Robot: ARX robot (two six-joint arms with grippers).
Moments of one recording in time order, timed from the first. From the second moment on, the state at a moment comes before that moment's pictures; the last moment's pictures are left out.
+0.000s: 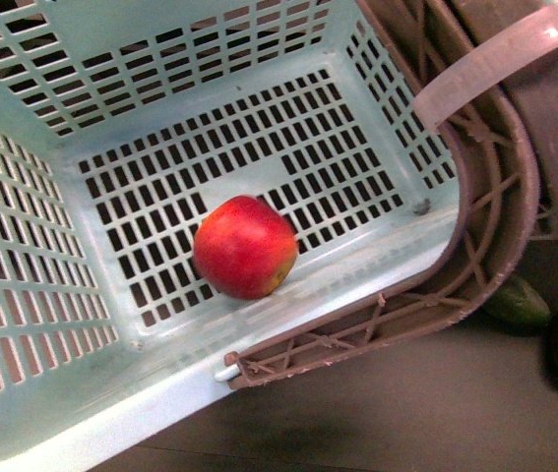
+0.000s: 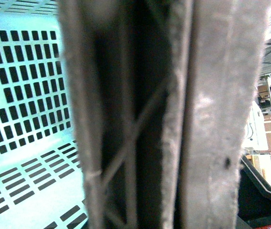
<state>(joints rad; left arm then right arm) -0.62 1.41 0.96 0.07 0.11 -0.95 0.40 1.06 0.61 0.18 0.47 0.18</state>
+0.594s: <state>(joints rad) -0.62 1.41 0.96 0.07 0.11 -0.96 0.18 0.78 0.19 0.58 0.17 0.01</state>
